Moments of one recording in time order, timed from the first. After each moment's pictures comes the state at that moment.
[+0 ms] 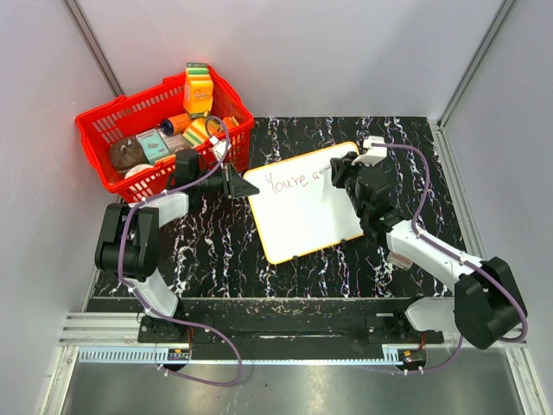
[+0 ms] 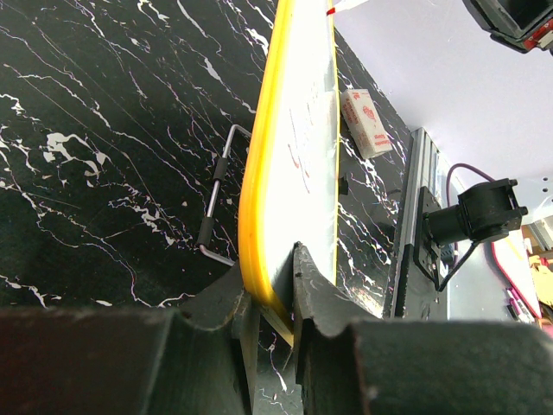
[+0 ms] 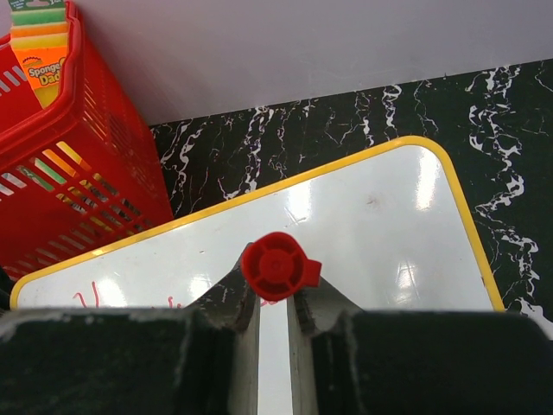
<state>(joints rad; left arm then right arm) -0.14 1.71 0.91 0.39 1.11 -0.36 0.53 1.27 0.77 0.45 0.33 0.36</state>
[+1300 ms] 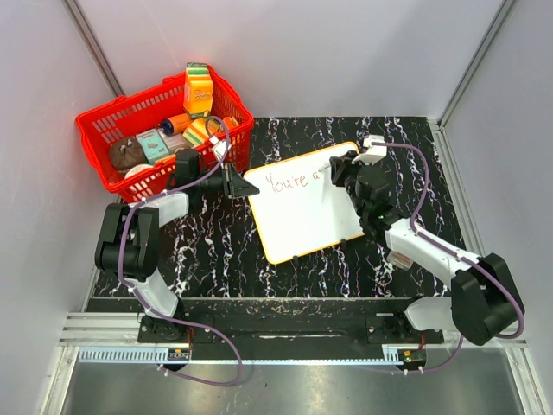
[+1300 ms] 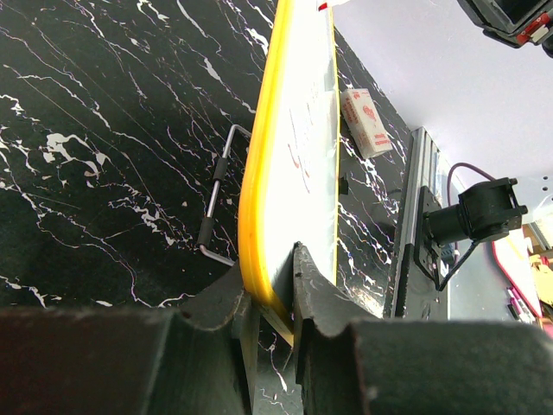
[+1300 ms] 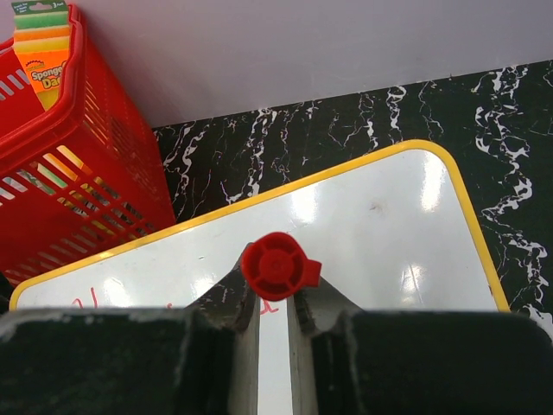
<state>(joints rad) -0.14 1.71 0.91 0.38 1.11 -0.36 0.51 1.30 0.77 0.48 0.31 0.37</state>
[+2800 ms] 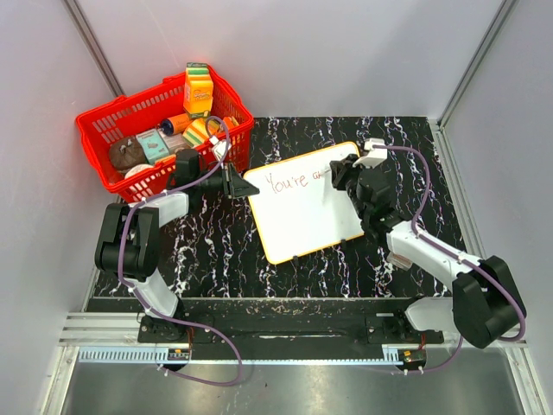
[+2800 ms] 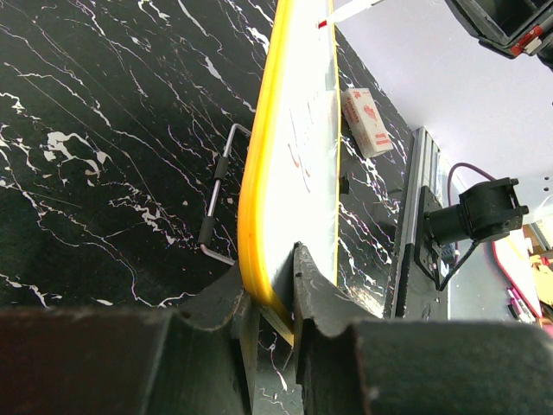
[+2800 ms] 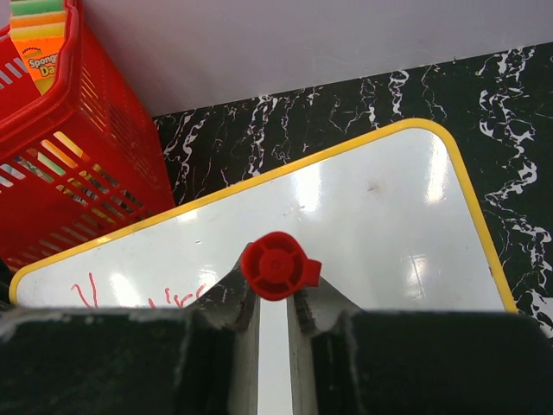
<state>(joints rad) -0.14 1.71 0.91 0.38 1.10 -0.36 0.51 1.28 0.74 0.47 0.29 0.39</state>
